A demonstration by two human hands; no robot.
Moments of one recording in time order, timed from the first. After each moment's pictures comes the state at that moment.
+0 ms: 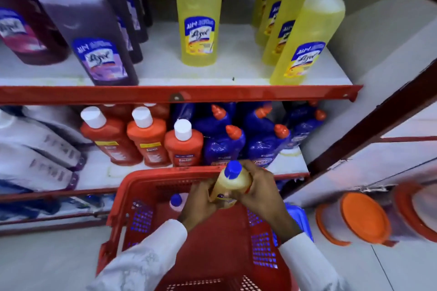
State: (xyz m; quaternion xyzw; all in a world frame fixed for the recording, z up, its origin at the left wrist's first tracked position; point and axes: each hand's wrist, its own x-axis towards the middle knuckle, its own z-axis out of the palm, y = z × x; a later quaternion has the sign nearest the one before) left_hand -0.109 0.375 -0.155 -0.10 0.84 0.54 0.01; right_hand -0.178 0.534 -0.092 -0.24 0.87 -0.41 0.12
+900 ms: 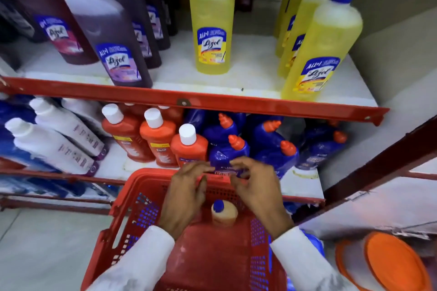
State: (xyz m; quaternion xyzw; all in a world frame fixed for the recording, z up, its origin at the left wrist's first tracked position) left_hand -0.105 0.378 -0.092 -0.16 0.90 0.35 -0.22; right_hand -0.215 0.525 -0.092 -0.27 0.88 -0.37 0.08
